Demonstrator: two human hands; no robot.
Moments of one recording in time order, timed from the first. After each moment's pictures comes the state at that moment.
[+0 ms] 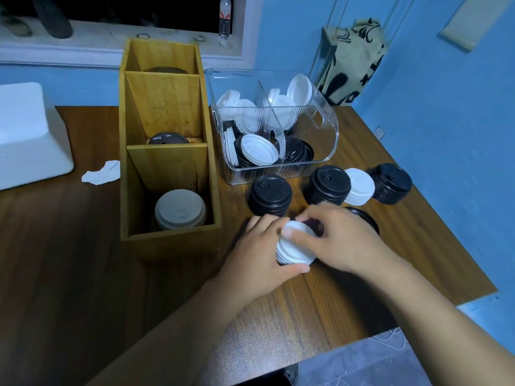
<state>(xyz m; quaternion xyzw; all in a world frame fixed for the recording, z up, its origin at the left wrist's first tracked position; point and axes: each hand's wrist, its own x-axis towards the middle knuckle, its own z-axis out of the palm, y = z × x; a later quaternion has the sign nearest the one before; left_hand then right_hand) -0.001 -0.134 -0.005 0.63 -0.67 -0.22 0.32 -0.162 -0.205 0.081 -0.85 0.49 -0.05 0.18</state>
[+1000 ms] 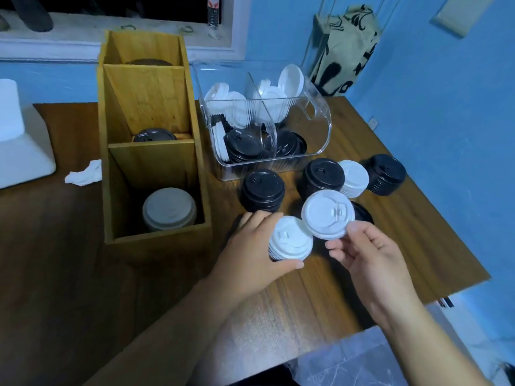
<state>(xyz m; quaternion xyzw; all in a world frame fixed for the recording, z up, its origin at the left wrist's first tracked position) 0.002 -0.134 -0.003 0.64 -0.66 -0.23 0.32 -0.202 -0.160 0.062 -0.41 0.53 -0.44 0.60</state>
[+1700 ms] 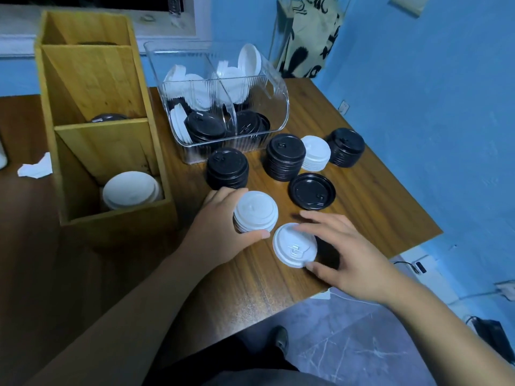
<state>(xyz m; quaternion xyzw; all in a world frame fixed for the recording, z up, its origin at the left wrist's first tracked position) -0.005 -0.134 -0.001 0.66 -0.66 -0.21 0.30 -0.279 -0.145 0.044 -0.87 0.41 -0.11 0.24</state>
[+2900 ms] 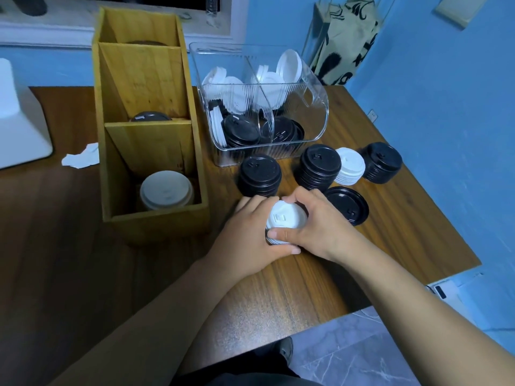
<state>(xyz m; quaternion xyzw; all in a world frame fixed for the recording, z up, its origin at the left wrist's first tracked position) -0.001 -0.134 -0.006 0.63 -0.67 -0.24 0.32 -0.162 -0.195 0.055 -0.79 0.53 -0.07 0.30</state>
